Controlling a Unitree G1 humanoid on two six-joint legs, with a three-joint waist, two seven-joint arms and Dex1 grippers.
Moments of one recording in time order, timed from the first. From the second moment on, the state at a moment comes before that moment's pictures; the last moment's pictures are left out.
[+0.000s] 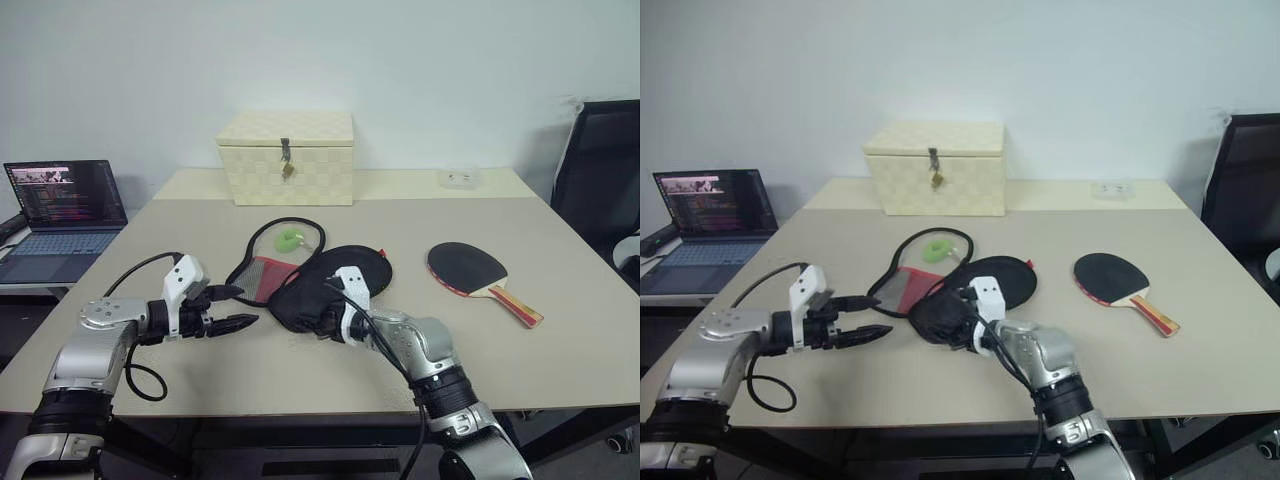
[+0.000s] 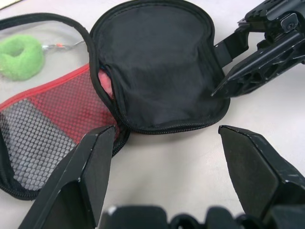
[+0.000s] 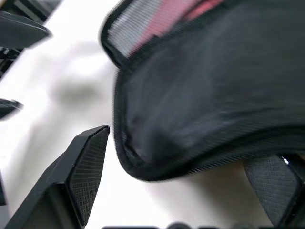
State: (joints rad) left arm -0.47 0.80 0.12 0.28 -0.30 0.28 -1.21; right arm -0.73 0.12 0.09 0.24 0.35 0.93 0.28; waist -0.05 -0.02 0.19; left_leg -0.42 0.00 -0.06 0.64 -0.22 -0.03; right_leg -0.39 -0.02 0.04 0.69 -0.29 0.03
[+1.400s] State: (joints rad) left arm -0.47 0.72 0.04 0.18 -0.29 0.28 -1.15; right arm -1.13 -0.45 0.33 0.89 0.10 0.69 0.95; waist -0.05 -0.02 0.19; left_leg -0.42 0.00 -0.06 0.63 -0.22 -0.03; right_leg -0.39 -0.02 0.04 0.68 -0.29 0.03
